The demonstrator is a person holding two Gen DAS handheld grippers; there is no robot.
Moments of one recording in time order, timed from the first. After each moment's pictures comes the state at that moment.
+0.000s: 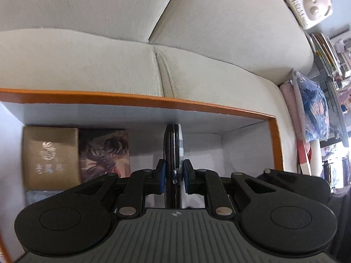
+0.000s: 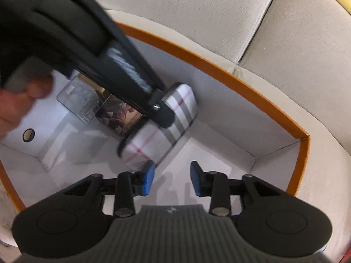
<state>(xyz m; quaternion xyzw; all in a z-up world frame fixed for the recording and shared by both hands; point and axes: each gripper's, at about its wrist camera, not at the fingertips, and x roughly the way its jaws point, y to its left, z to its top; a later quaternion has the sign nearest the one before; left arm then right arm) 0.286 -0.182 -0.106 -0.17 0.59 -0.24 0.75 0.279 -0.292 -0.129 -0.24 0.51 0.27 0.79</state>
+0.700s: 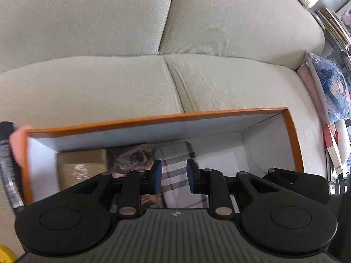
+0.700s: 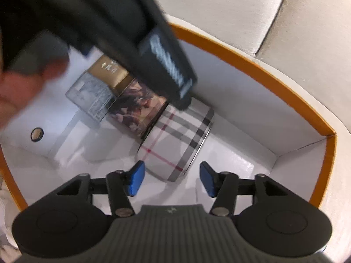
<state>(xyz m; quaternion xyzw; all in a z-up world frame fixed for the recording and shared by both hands) 0.278 -0.183 -0.068 -0.05 0.58 -0.21 0.79 0.285 -0.285 -0.142 -0.22 0.53 0.29 0.77</state>
